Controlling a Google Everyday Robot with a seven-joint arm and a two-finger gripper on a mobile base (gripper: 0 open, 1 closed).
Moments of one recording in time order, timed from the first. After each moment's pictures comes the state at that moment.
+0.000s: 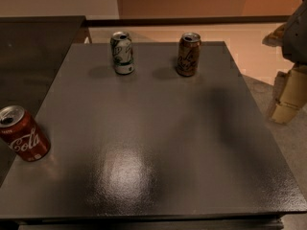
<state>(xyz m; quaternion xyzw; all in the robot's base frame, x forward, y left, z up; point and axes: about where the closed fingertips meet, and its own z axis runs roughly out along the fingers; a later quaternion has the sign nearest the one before) 0.438 -0.217 0.976 -0.60 0.78 -0.03 0.16</state>
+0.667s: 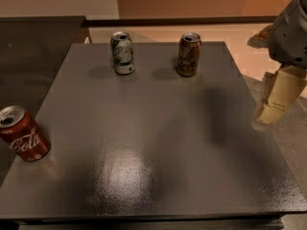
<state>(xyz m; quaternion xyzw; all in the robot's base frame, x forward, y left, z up) 0.439 -0.191 0.974 -0.62 0.76 0.00 0.17</state>
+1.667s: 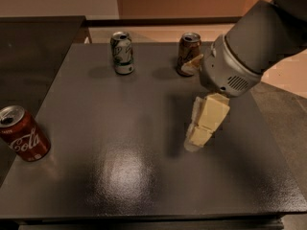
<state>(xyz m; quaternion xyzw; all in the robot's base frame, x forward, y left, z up) 0.430 -0.071 0.925 -0.66 0.70 0.13 0.22</state>
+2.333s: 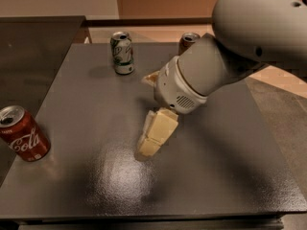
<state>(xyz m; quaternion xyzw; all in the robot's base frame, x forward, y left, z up) 0.428 0.023 0.896 -0.66 0.67 0.21 0.27</state>
